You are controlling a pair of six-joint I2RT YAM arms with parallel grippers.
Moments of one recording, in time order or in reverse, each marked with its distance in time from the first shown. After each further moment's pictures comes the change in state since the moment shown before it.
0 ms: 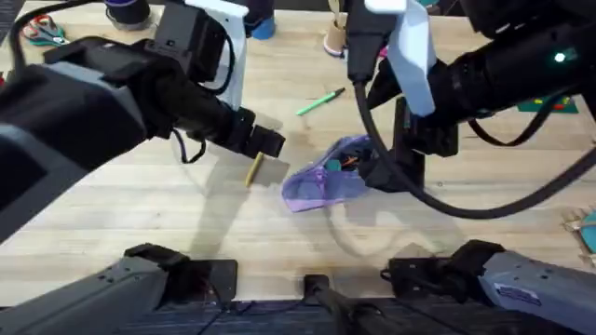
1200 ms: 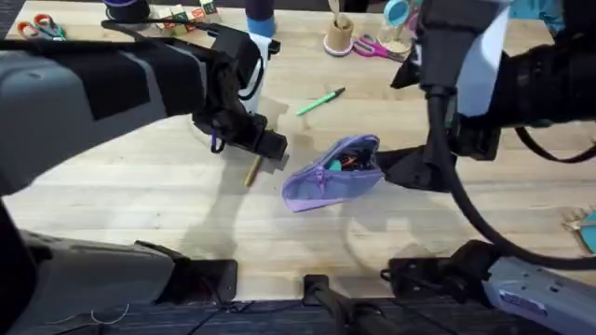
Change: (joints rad) left arm -0.039 0.327 0.053 0.062 -0.108 -0.071; right arm 0.000 -0.153 0.000 0.027 0.090 0.028
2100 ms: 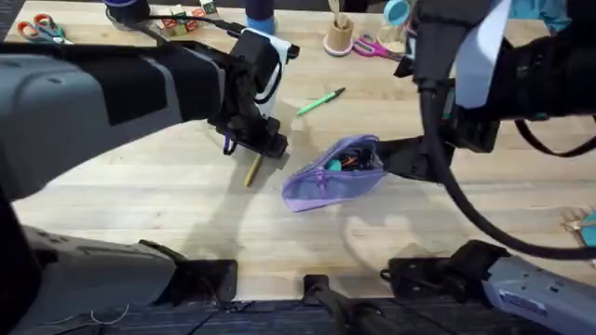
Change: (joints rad) left arm -0.091 0.011 0.010 0.021 -0.025 -0.009; right arm 0.000 0.000 0.000 0.040 0.044 0.000
